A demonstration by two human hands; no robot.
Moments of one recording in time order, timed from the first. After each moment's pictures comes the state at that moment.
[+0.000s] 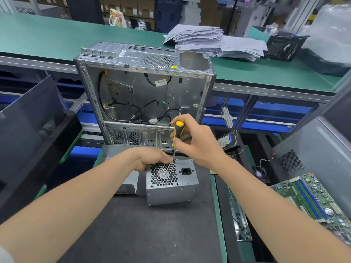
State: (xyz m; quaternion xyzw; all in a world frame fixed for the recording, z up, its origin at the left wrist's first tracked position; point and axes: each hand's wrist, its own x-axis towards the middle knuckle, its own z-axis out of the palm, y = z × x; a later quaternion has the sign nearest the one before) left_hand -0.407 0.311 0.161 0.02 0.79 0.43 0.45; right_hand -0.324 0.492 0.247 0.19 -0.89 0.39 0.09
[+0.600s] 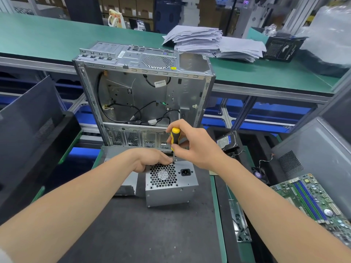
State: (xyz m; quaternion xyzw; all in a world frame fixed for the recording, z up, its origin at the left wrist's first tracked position) left_hand -0.404 0.311 0.166 0.02 0.78 0.44 0.45; right_hand -0.325 0.495 0.250 0.24 -0.90 0.36 0.04
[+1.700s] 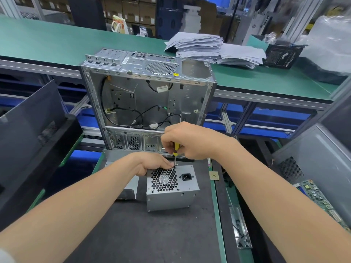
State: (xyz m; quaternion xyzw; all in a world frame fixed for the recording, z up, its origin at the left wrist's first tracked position) left_hand -0.402 0.315 0.167 0.02 0.79 0.43 0.44; right_hand -0.350 0.474 0.308 0.35 -0.93 0.03 -0.10
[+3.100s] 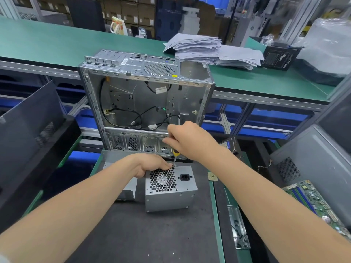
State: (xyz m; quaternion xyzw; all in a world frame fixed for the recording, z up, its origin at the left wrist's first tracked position) left_hand -0.410 0.314 0.156 0.04 0.80 0.41 0.45; right_hand -0.345 0.467 0.286 0.16 -0.99 0.01 0.02
